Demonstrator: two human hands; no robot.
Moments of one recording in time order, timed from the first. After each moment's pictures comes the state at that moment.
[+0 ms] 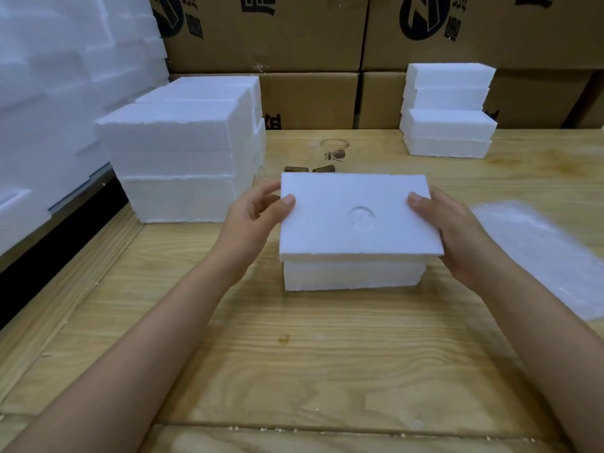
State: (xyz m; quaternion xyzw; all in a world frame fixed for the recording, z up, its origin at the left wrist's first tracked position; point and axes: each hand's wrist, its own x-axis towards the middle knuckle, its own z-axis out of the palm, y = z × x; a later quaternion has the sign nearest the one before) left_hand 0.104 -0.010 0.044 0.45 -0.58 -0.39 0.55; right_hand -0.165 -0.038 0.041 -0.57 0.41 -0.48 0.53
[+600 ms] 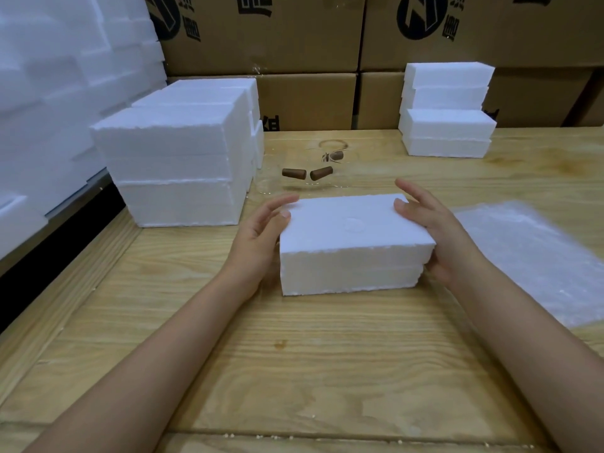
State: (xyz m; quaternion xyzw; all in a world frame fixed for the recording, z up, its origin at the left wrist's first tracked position) left_hand 0.090 -0.017 0.017 0.46 -0.53 -0.41 0.59; right_hand -0.151 -0.051 0.032 -0.47 0.42 -0.52 0.58
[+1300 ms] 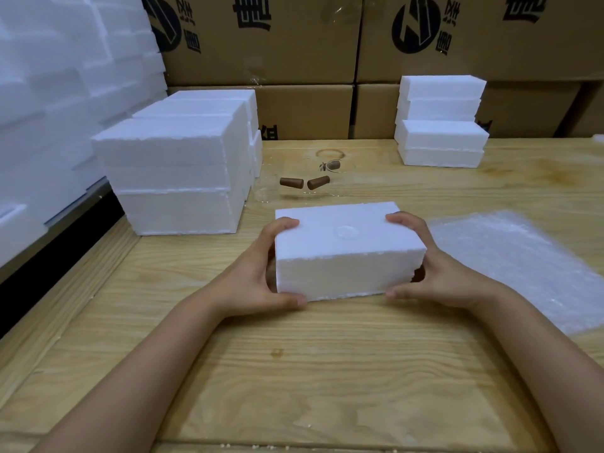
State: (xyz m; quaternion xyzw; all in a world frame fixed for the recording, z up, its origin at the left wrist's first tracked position) left_hand 0.121 -0.009 0.005 0.44 -0.77 -0.31 0.34; right_hand -0.186 -0.042 0.011 -0.76 0.36 -0.29 0.45
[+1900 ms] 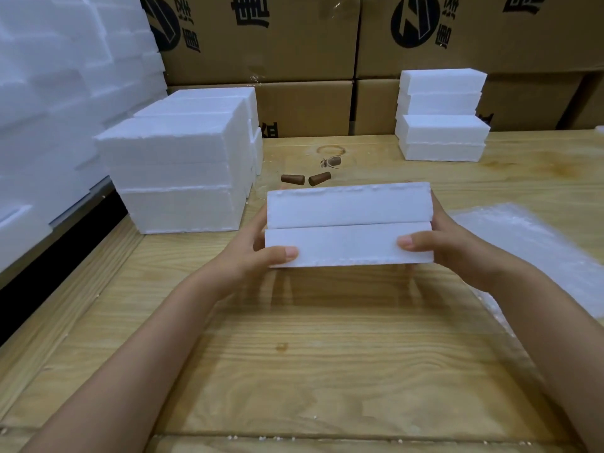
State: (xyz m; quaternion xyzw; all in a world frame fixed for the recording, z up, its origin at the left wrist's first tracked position) left_hand 0.121 -0.010 0.031 0.42 -0.66 -0.48 0.40; right_hand -0.179 -0.039 0.047 -0.69 0.34 -0.33 0.54
